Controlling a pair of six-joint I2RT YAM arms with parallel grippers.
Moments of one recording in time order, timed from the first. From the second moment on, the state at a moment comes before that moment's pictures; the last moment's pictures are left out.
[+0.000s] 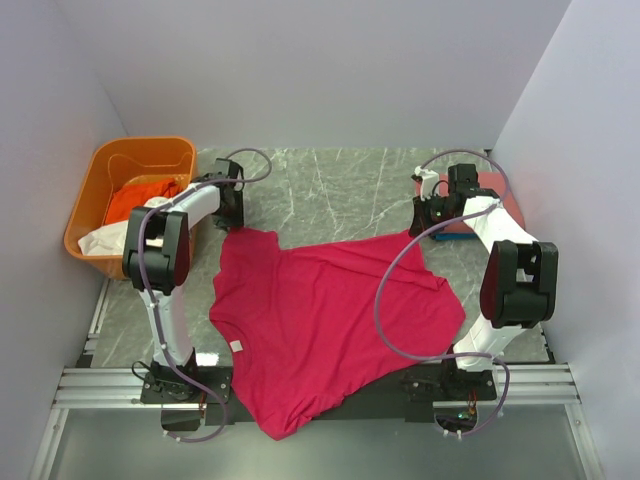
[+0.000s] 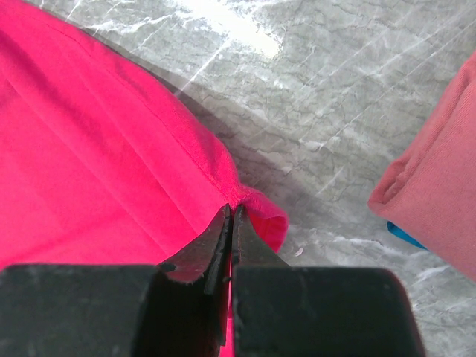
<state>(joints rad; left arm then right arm) -0.18 2.00 1.44 -0.54 -0.15 -0.22 -0.04 1.69 1.21 -0.62 -0.52 -0.37</state>
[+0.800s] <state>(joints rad) -0.08 2.30 2.03 -0.58 -0.08 -0.26 -0.04 2.06 1.70 -0.64 -0.43 -0.27</state>
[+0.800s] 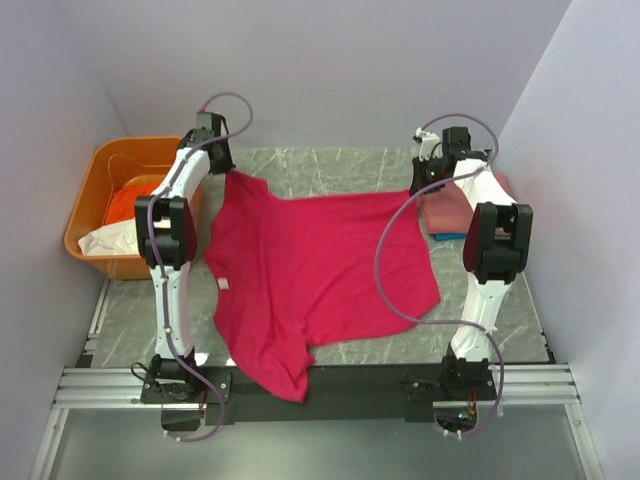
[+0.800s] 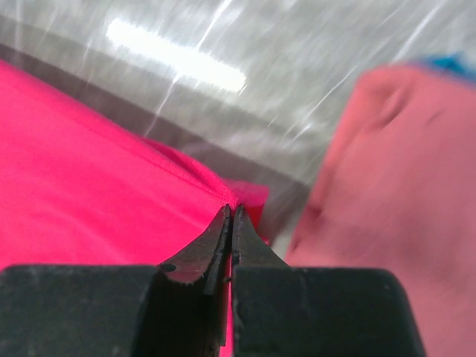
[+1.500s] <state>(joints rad) -0.04 2.51 2.23 -0.43 0.09 -0.35 -0.03 2.28 2.01 -0.59 -0.35 -0.13</state>
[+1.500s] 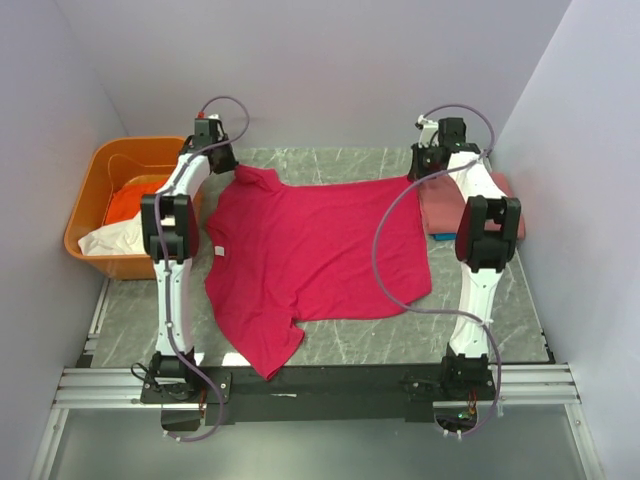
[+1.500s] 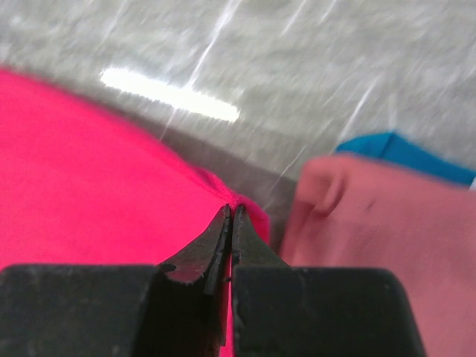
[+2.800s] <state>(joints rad) -0.08 0.73 1.48 -0.05 0.17 -0.42 -0.02 0.80 1.73 -0.75 -0.26 -0.28</state>
